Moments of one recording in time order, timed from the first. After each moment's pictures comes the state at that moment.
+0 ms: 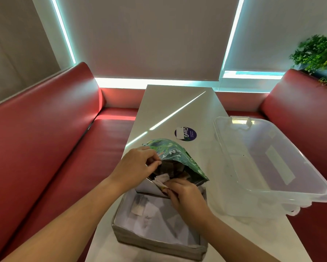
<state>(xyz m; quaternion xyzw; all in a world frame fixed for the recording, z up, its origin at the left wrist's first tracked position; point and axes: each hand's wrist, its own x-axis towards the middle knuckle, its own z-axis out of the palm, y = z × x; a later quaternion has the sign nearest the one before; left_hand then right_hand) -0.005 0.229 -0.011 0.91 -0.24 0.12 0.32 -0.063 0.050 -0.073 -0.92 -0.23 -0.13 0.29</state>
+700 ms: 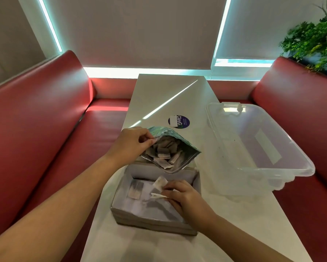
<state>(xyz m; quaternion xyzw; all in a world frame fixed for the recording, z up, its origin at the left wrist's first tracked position) 0.006 0.230 -0.005 0.91 -0.19 0.09 0.37 -0.106 0.030 -0.096 -0.92 -0.29 -0.08 0.24</state>
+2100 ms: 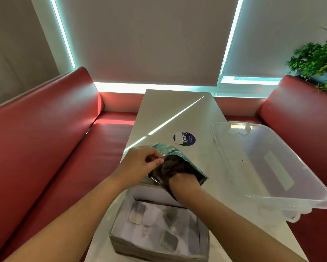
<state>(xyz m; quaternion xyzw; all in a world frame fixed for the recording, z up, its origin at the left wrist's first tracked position) 0.008 0.222 -0.002 0.88 -0.20 0.08 0.41 -0.008 0.063 -0.045 -0.98 -0.18 0.09 -0.06</state>
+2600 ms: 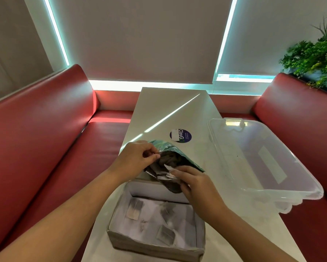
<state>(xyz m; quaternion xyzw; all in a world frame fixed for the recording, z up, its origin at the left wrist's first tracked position) 0.013 0.224 -0.002 0.90 -0.22 0.10 0.37 -0.063 0.023 -0.034 -0.91 -0.21 -0.20 0.29</state>
